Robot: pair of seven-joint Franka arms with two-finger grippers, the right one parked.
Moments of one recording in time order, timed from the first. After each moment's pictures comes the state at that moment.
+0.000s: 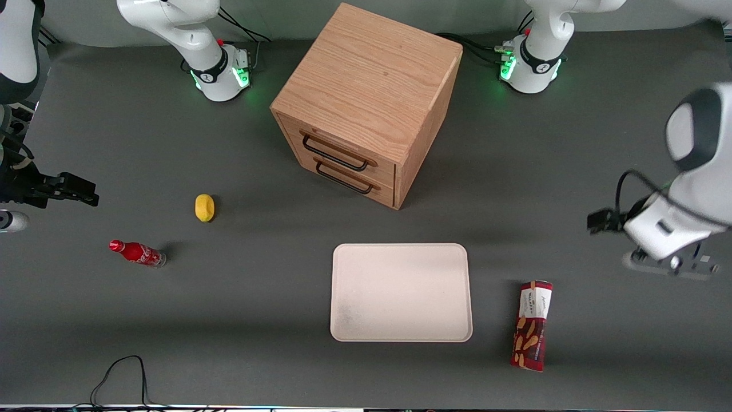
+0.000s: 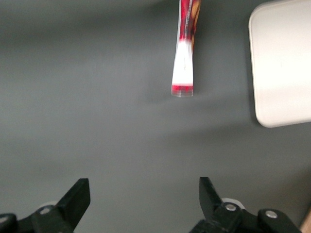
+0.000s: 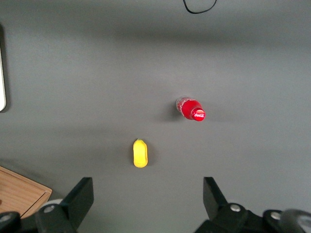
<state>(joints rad) -0.15 0.42 0.07 -1.35 0.04 1.73 0.09</state>
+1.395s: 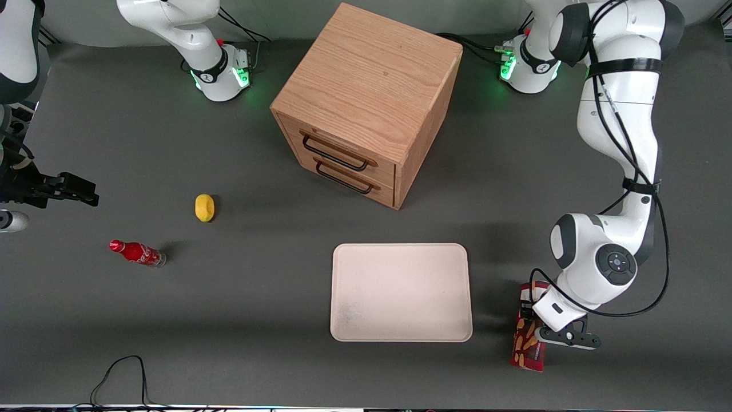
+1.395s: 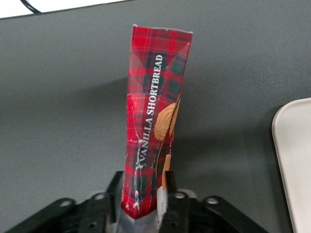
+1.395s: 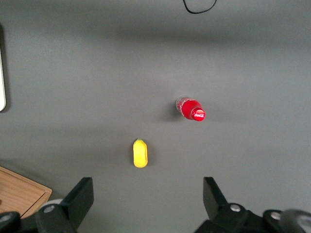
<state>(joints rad) -0.19 0.87 0.07 -1.33 -0.12 2.43 0.09</state>
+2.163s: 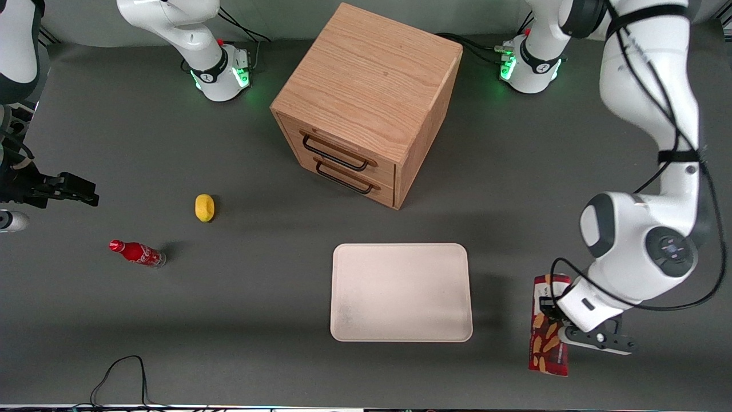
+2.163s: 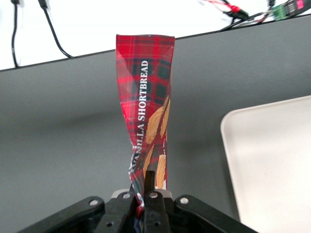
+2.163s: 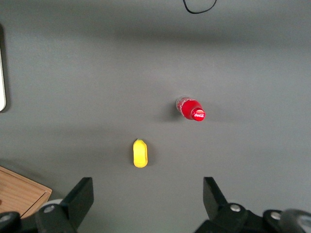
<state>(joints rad) -0.19 0.68 0.08 -1.24 -0.12 2.15 0.10</state>
